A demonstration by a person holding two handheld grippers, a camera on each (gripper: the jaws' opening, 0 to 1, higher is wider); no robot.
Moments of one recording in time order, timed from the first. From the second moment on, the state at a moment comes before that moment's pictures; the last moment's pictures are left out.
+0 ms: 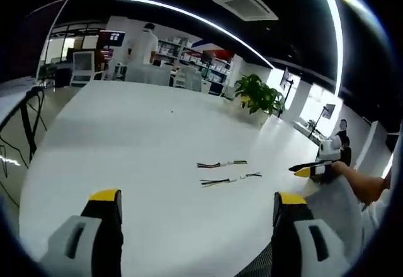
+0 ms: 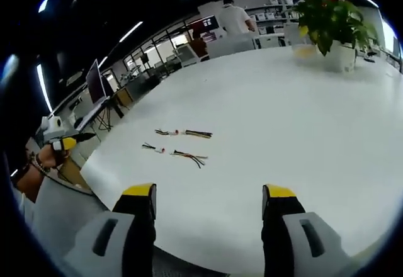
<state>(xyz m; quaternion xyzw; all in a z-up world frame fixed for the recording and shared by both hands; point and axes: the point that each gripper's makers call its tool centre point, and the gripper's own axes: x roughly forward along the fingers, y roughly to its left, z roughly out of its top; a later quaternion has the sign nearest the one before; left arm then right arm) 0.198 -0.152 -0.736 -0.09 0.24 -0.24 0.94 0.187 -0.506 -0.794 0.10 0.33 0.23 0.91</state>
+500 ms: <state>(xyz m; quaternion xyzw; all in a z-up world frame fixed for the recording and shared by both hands) 0.238 -0.175 -0.725 -0.05 0.25 -0.31 0.92 0.259 -0.519 -0.742 0.09 0.26 0.24 0.93</state>
